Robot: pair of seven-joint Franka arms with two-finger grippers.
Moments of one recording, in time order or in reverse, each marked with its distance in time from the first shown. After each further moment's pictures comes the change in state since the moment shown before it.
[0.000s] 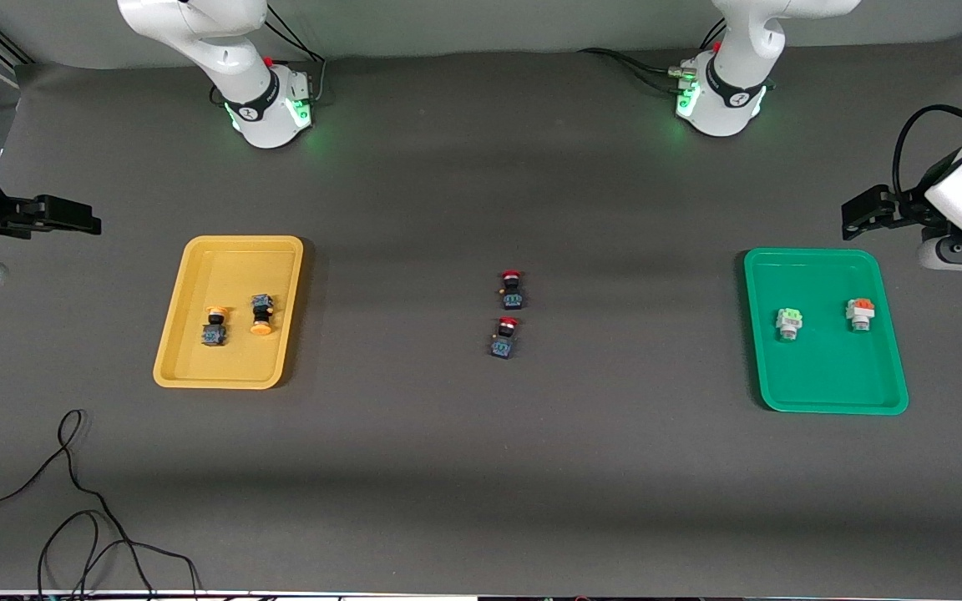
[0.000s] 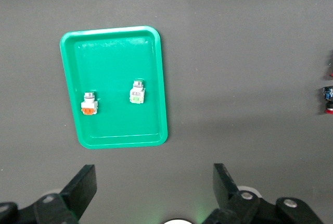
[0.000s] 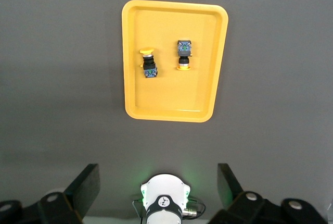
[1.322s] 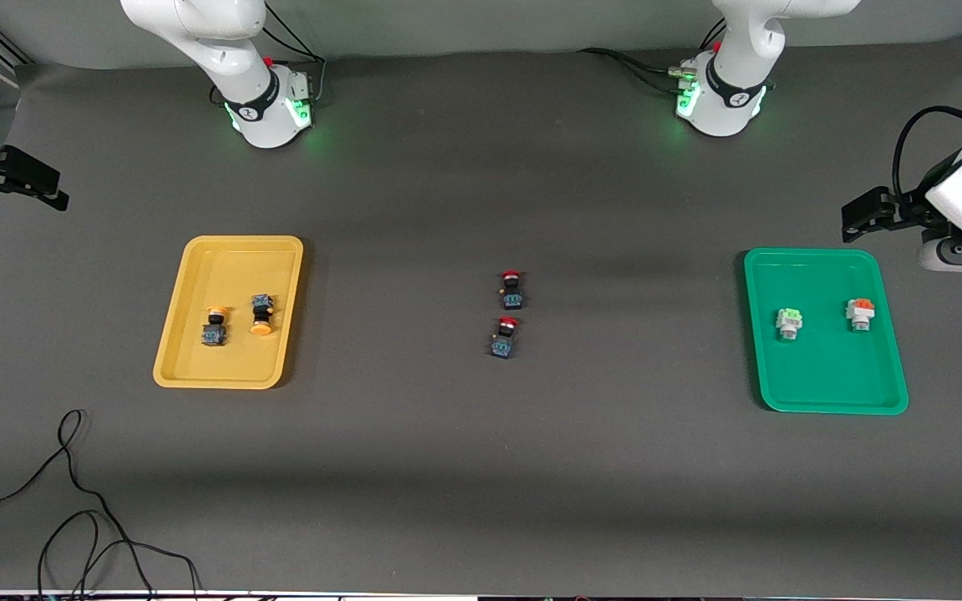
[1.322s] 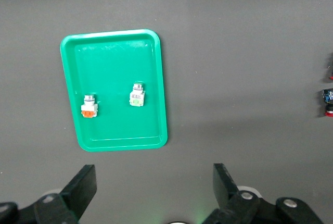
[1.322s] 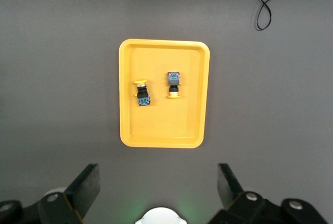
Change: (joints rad) left arm 0.000 0.002 0.000 0.000 -0.001 0.010 0.000; right arm -0.157 -0.224 0.130 -0.195 -0.012 0.199 0.008
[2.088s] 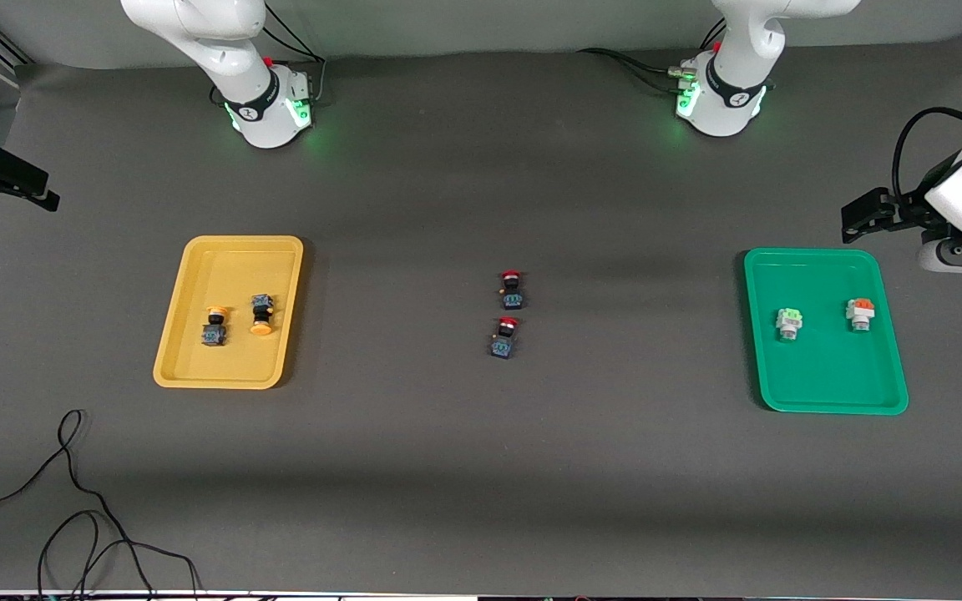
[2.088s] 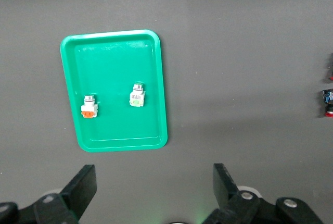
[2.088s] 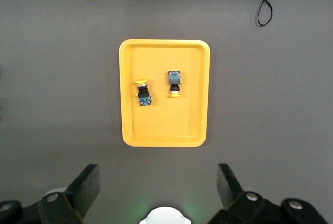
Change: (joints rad) left arm 0.000 0.001 0.000 0.000 0.000 0.003 0.000; right arm 0.043 0.002 -0.047 0.000 0.013 -0.002 0.000
